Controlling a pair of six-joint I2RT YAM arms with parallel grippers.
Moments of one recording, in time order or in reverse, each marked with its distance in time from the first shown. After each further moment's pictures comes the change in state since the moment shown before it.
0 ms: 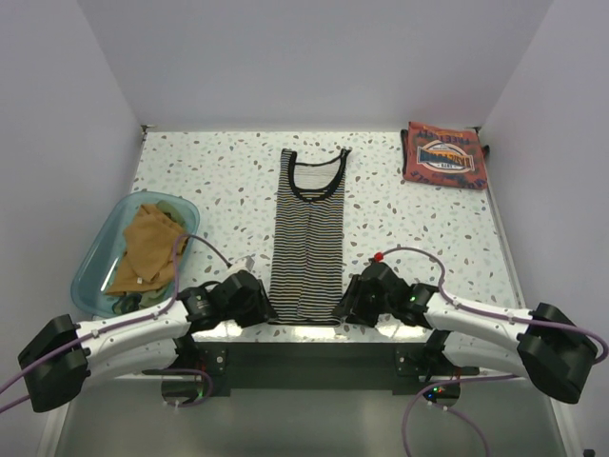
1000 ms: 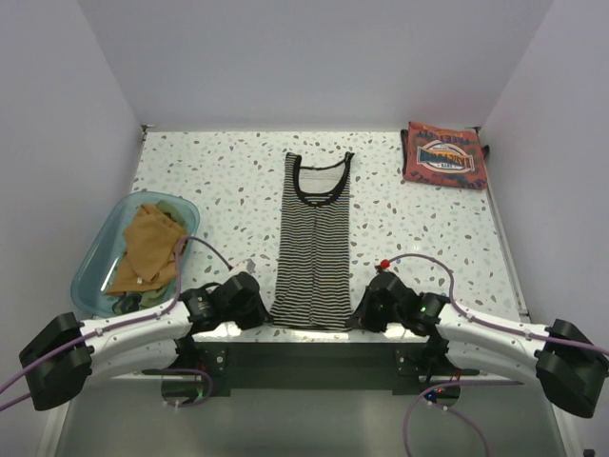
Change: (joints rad) left arm 0.002 0.021 -0.027 0.039 0.024 -0.006; right arm 0.026 -0.136 -0.088 -0.050 0.029 -0.028
